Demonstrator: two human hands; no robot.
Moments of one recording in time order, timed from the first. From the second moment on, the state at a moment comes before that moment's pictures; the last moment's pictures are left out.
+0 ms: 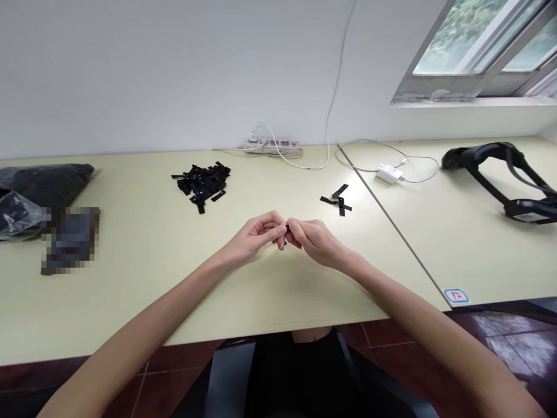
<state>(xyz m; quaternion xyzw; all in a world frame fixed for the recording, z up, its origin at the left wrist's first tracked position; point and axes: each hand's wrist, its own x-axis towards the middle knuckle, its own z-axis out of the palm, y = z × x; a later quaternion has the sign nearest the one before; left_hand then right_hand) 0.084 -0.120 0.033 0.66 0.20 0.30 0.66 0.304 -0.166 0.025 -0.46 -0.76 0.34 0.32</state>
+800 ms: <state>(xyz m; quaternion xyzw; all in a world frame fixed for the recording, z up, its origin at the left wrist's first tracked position) 0.075 -0.105 0.032 0.70 0.26 0.29 0.60 0.305 -0.160 0.026 -0.50 -0.73 0.32 0.34</state>
